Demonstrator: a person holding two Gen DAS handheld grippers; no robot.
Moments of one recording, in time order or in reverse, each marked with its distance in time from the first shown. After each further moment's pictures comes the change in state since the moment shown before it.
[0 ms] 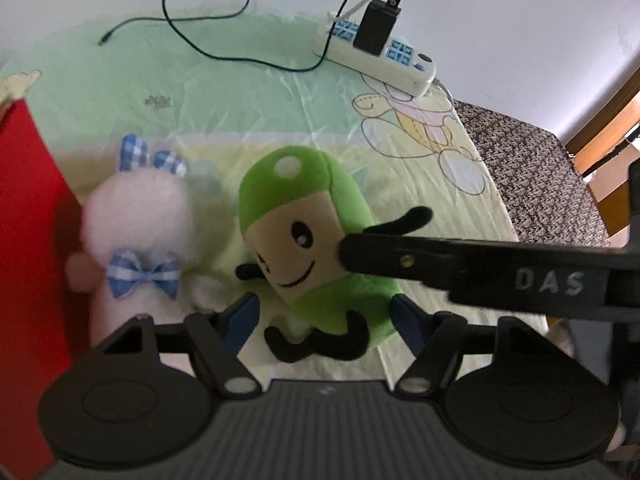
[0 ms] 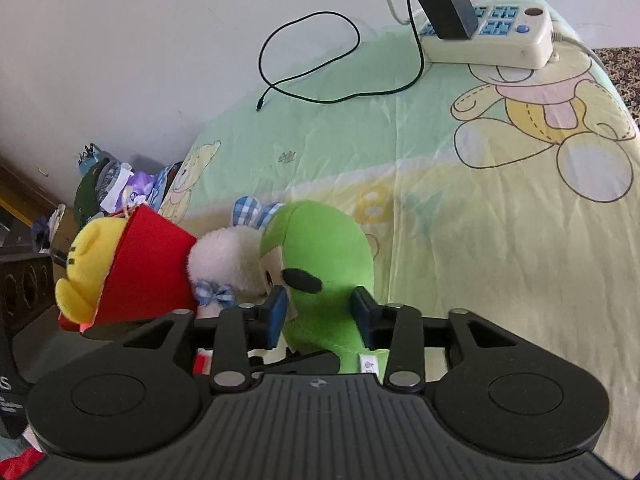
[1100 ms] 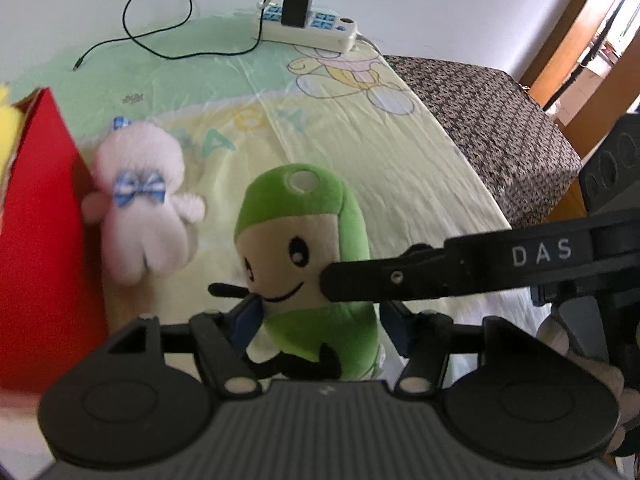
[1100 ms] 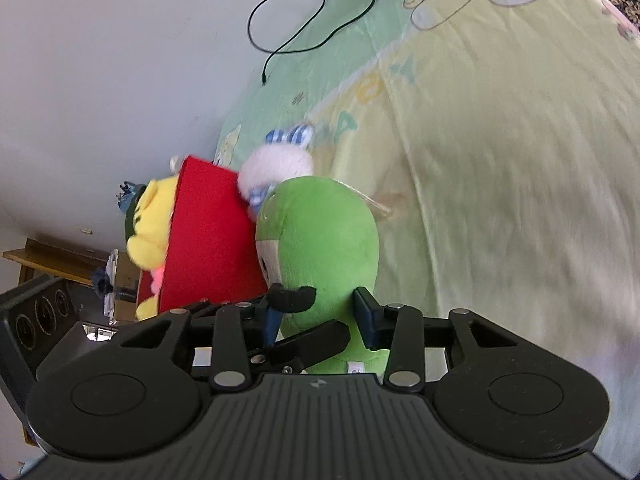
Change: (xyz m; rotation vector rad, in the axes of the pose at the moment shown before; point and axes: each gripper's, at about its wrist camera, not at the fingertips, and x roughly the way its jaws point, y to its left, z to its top) left arm -0.061 -0.032 -0.079 0.216 0.024 -0.015; right arm -0.057 0.011 -0.106 0.303 0.045 0.164
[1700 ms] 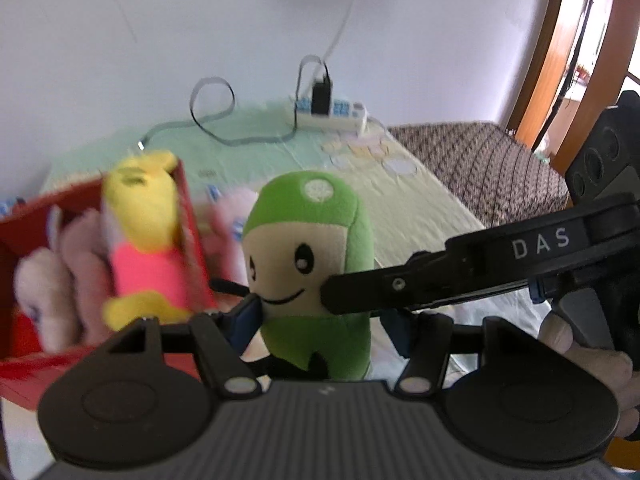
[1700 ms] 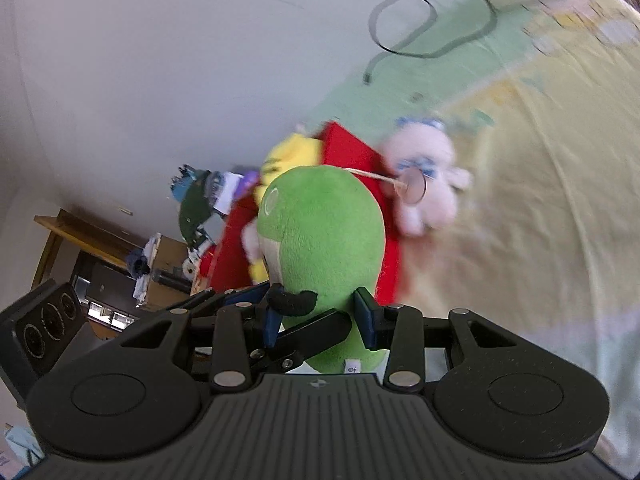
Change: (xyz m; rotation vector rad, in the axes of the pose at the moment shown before) left arm -0.129 0.041 -0.047 0.090 -0.255 0.058; right arm 0.000 0.125 -0.054 -0.157 -0.101 0.103
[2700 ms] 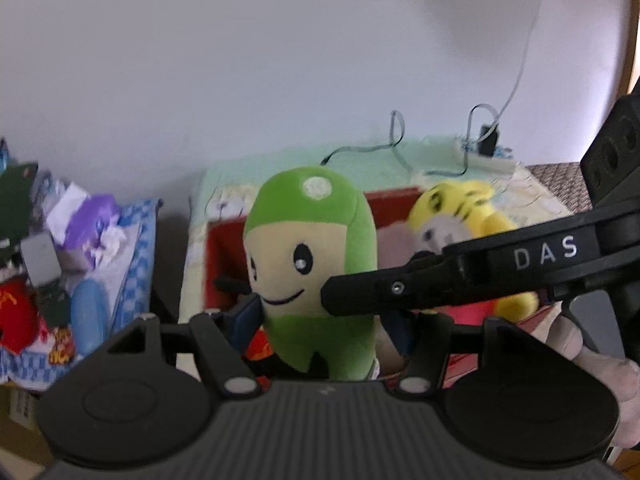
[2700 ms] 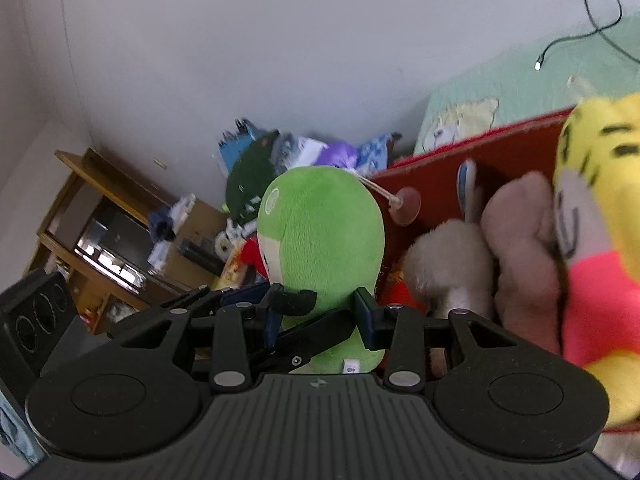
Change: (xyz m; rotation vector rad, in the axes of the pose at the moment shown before) left arm -0.061 0.240 -0.019 -0.074 -0.067 0.211; right arm 0.226 0.130 -0.004 -0.186 0.075 0.079
